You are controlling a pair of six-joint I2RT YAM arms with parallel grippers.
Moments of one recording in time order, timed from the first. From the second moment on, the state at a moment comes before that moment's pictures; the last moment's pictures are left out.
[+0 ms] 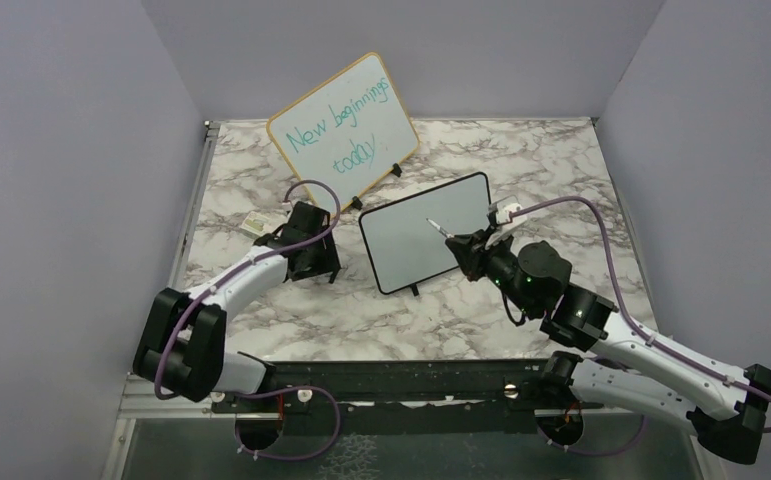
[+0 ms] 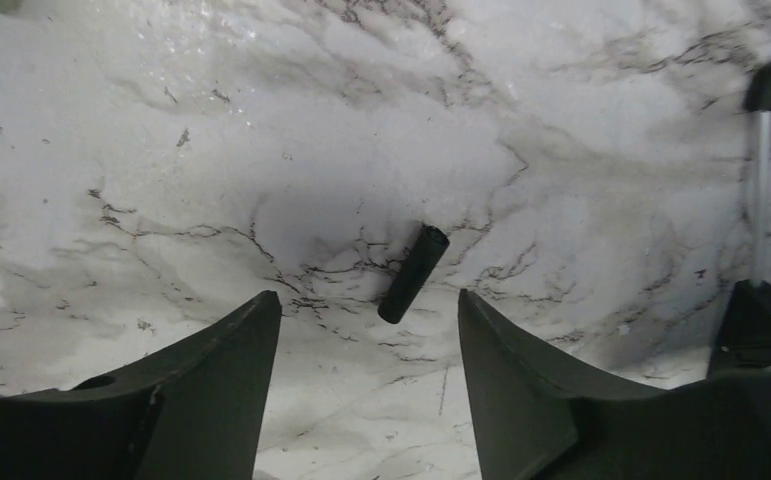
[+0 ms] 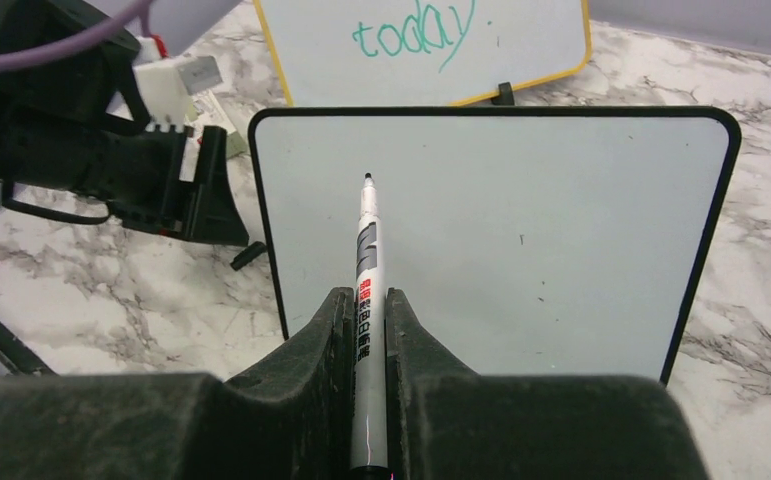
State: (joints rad) left arm -0.39 1.40 0.76 -0.42 -0.10 -0.60; right arm 0.96 0.77 0.70 -0.06 0.37 0.19
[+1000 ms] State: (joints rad) left arm -0.39 0.68 0.72 -0.28 -0.23 -0.25; right arm 0.96 0.78 0.81 -0.22 0.41 0.17
